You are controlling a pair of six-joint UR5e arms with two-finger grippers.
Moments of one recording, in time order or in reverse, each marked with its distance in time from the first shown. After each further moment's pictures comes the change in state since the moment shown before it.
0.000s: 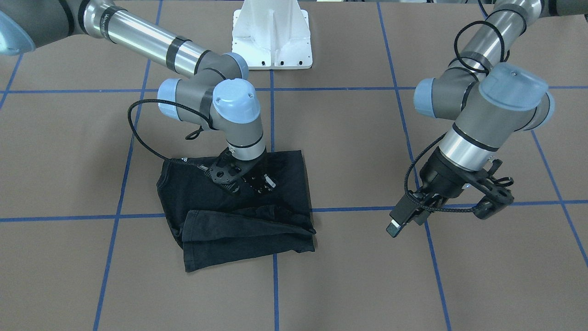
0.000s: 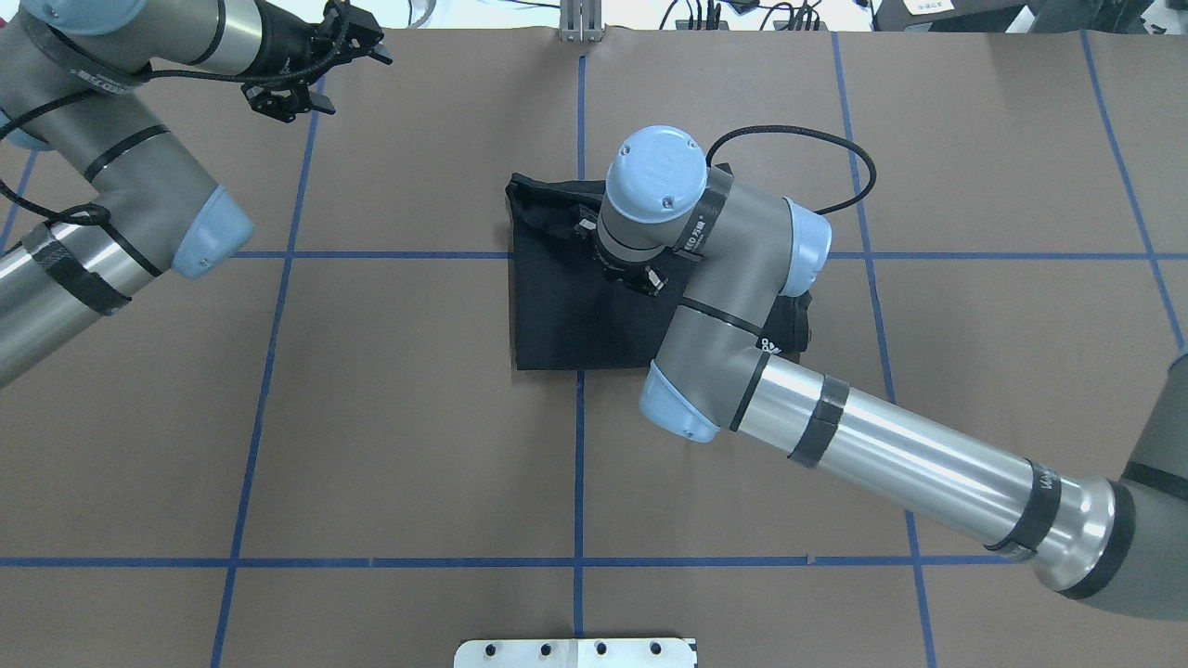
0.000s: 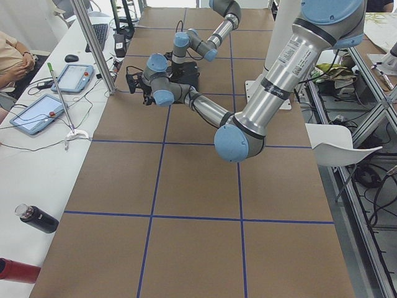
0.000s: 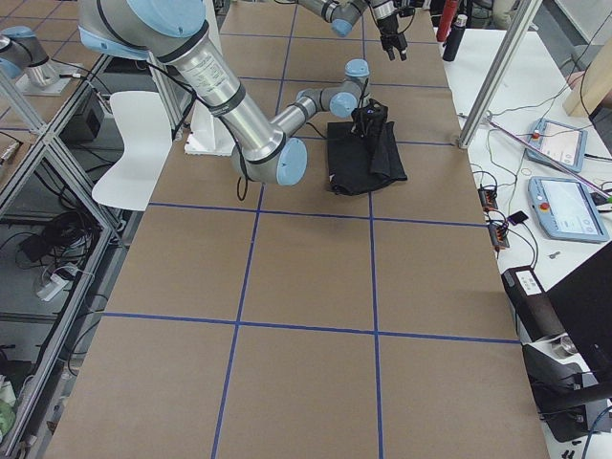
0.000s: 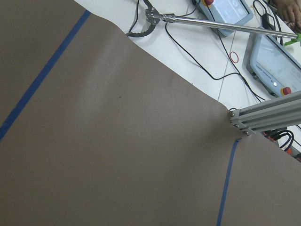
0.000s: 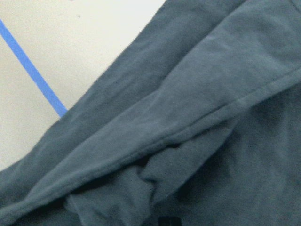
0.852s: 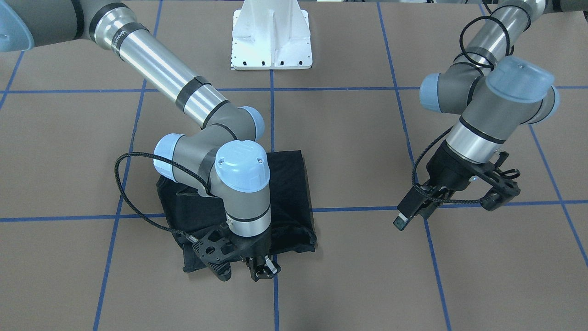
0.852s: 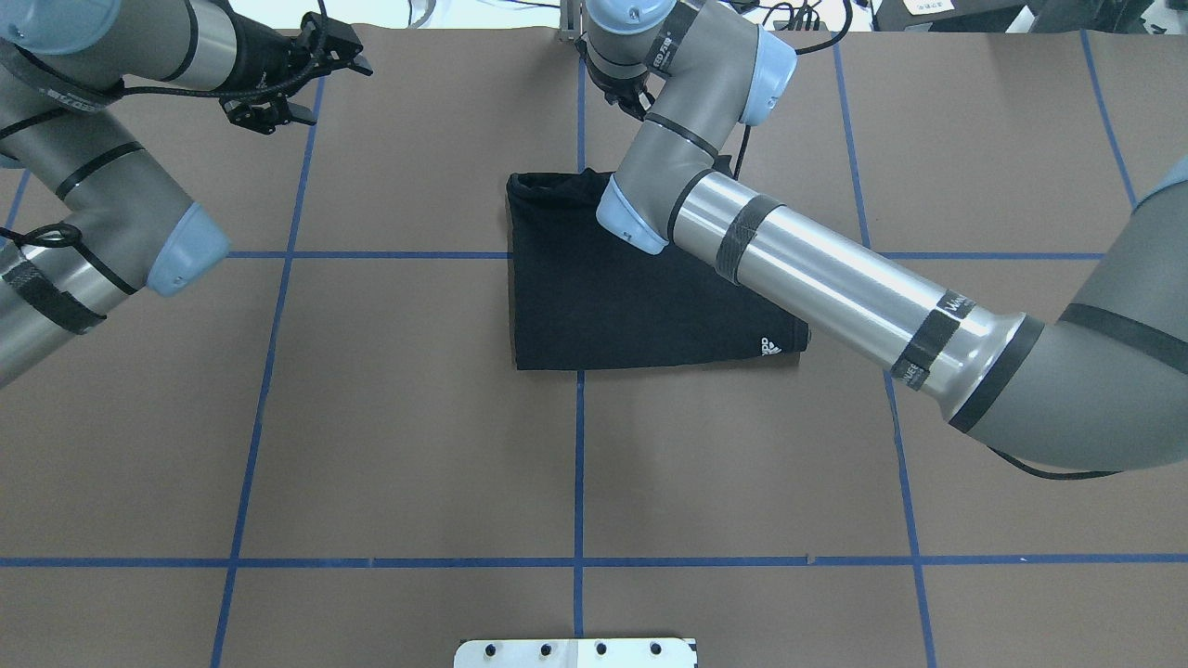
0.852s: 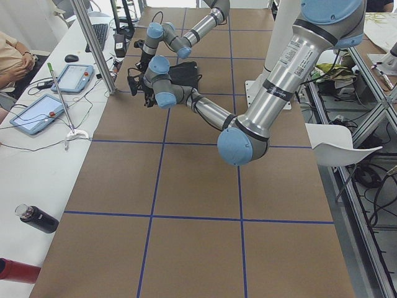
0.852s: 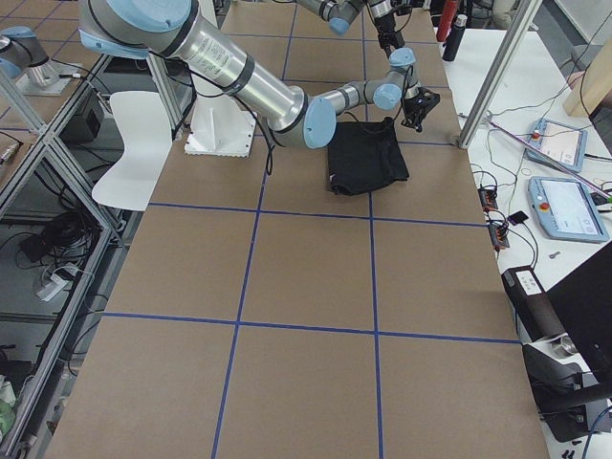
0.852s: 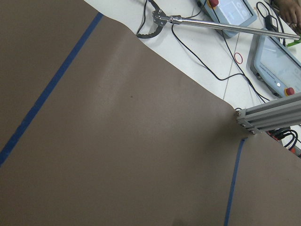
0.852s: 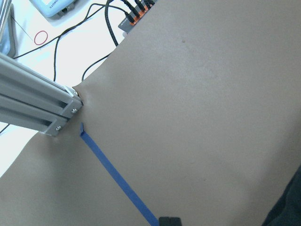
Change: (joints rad) left arm 0.000 0.030 -0.028 0.000 0.006 -0.001; right arm 0.160 0.207 -0.363 0.208 -0.068 0.029
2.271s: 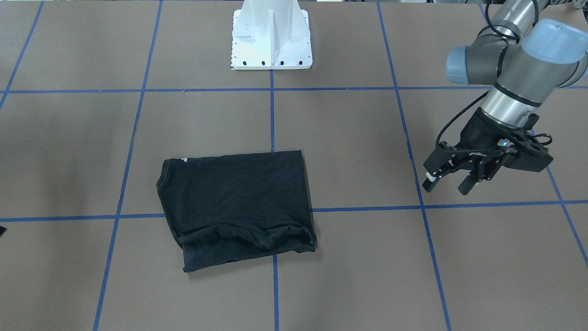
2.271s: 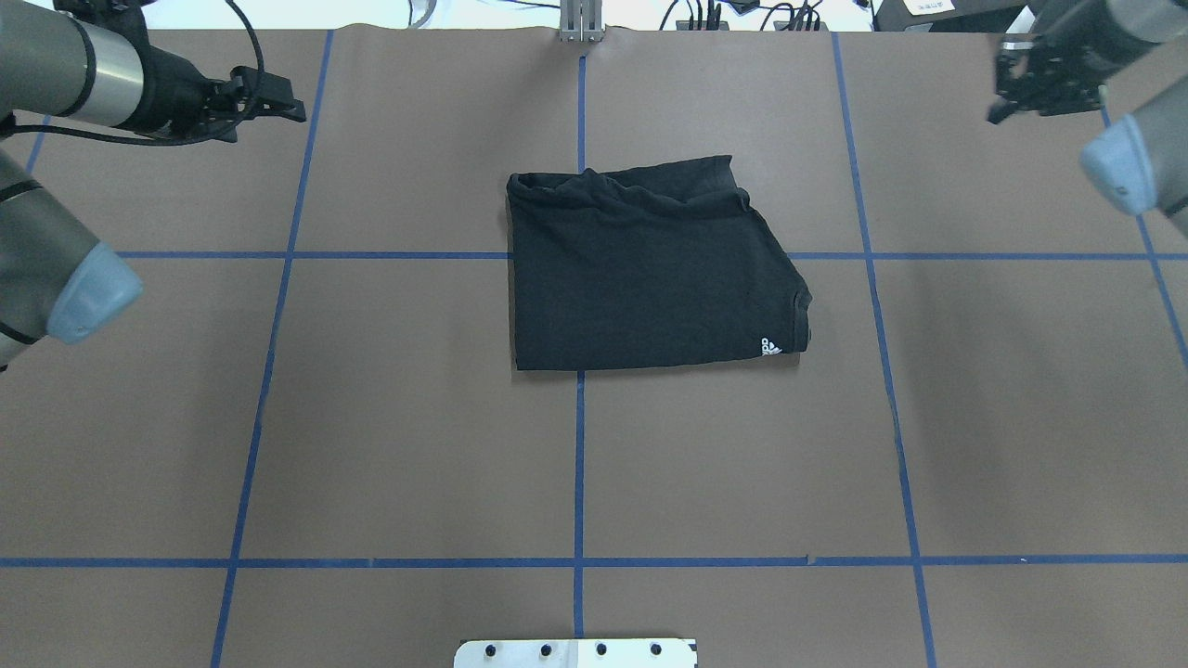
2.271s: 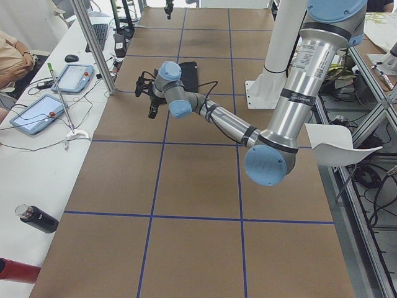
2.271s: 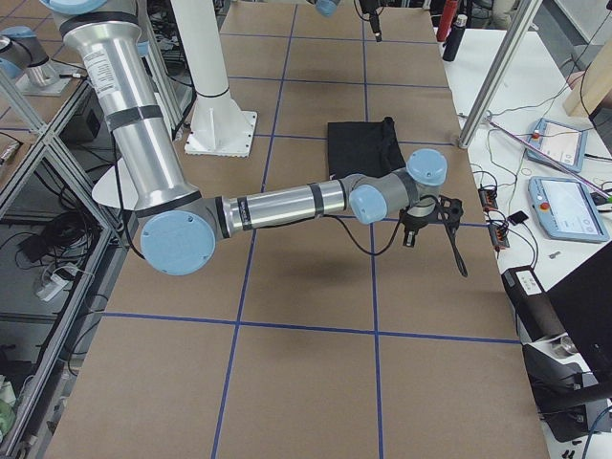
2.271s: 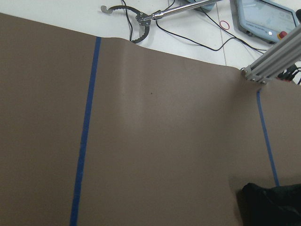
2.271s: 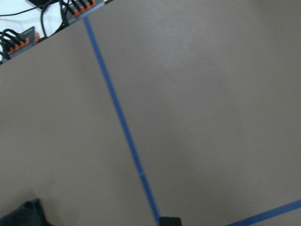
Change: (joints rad) left arm -0.101 0.276 -0.263 0.127 -0.089 0.701; right arm 0.613 -0.850 0.665 -0.322 0.614 -1.308
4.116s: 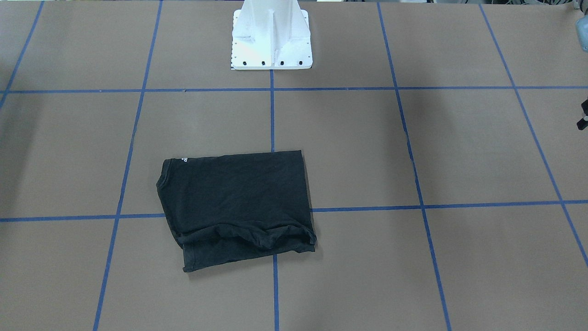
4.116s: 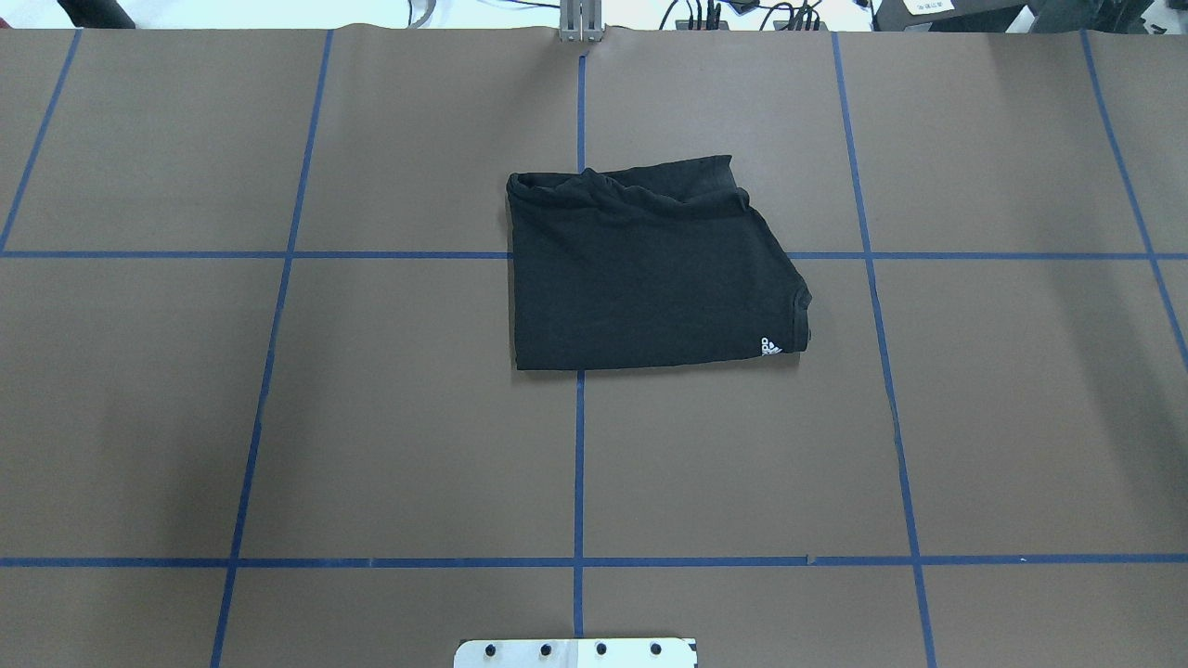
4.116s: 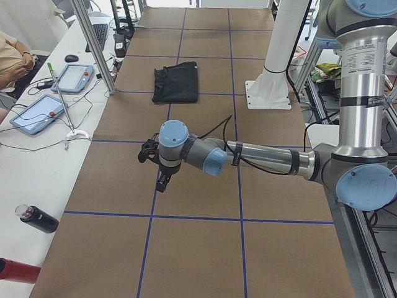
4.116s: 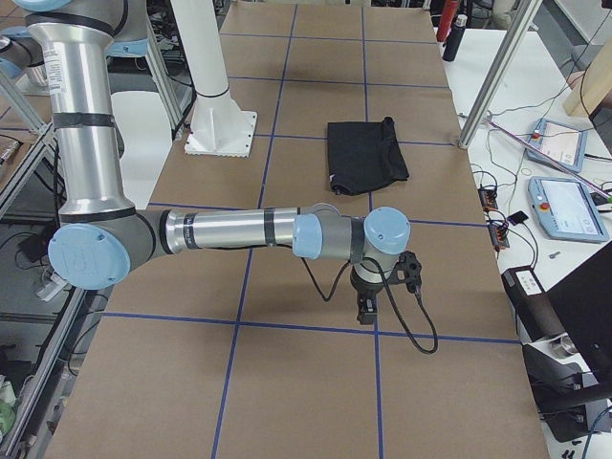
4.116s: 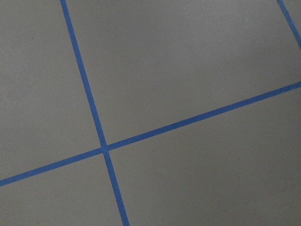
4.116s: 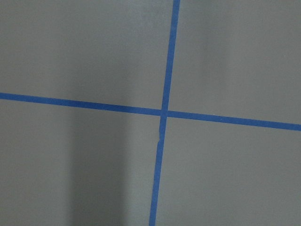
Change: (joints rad) left arm -0.378 0.341 -0.006 0.277 -0.291 0.820; right arm 0.157 -0.220 0.173 -0.338 -0.013 -0.671
